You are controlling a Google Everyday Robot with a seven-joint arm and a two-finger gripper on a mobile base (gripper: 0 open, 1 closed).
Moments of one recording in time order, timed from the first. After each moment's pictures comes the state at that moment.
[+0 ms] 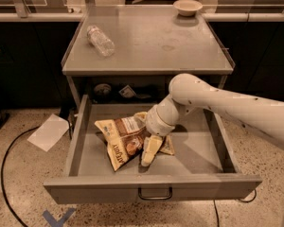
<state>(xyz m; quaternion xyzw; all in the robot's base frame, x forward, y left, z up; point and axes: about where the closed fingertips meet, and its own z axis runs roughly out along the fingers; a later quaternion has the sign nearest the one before) 0.551 -0.002 0.643 -0.73 0.62 0.20 0.23</state>
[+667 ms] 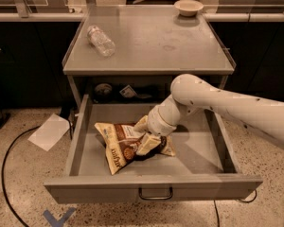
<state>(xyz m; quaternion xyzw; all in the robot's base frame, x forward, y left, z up) 0.550 -0.001 0.641 -0.72 0.62 0.20 0.22</state>
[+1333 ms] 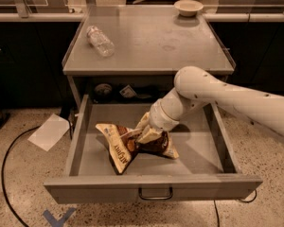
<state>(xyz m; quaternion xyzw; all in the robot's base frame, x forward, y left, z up) 0.552 -0.004 0.668 -0.72 0.63 0.20 0.23</state>
